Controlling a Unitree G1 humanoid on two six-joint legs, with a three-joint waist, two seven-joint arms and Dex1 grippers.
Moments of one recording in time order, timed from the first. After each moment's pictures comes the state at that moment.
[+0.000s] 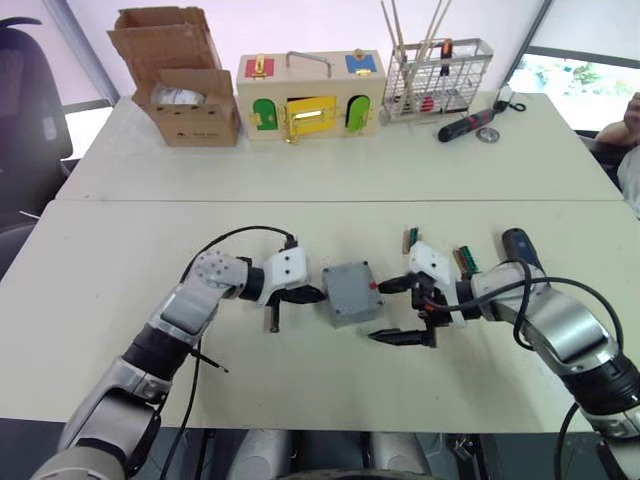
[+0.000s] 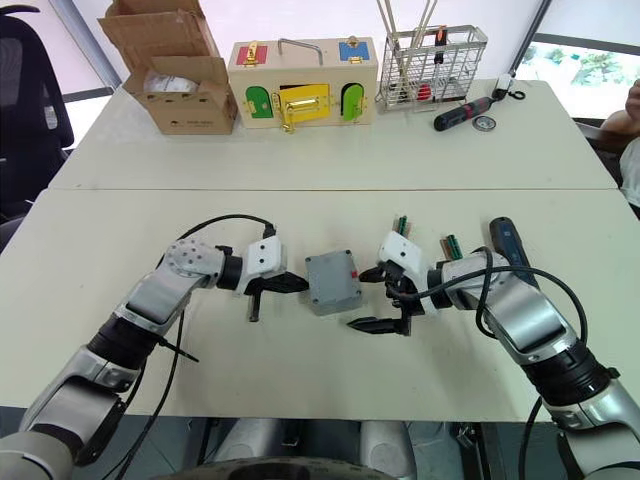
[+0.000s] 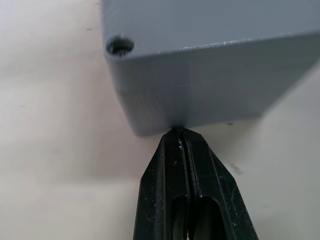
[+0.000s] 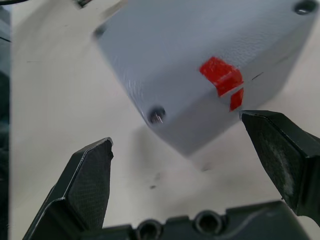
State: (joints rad) left arm -0.52 0.51 -0.37 0.10 -0.07 0.25 -1.12; right arm -0.32 -0.85 0.27 -0.36 0.40 0.70 1.07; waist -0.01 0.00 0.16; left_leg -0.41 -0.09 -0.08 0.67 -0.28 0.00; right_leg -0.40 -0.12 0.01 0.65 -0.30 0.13
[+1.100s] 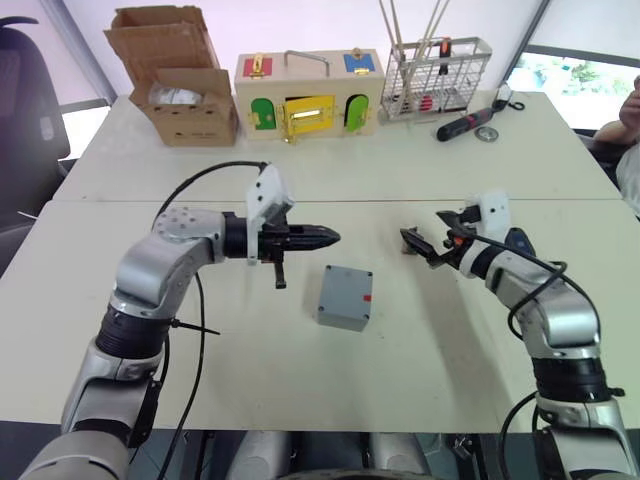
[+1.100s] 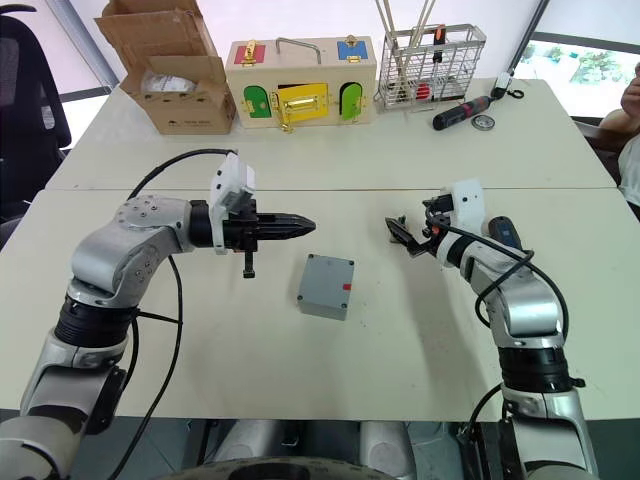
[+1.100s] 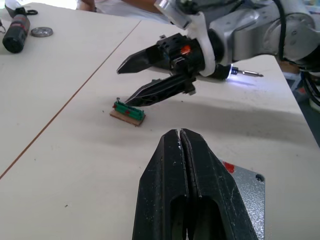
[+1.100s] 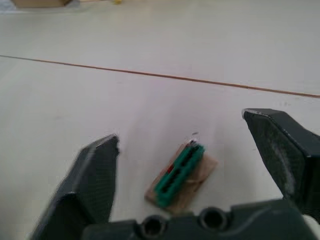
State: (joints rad) left arm -0.62 0.51 -0.16 -0.21 -0.46 0.68 -1.06; right arm -0.40 -0.51 -0.09 -0.02 0.26 0.55 0.45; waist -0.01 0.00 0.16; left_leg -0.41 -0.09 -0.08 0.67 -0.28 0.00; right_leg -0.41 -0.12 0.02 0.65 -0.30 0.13
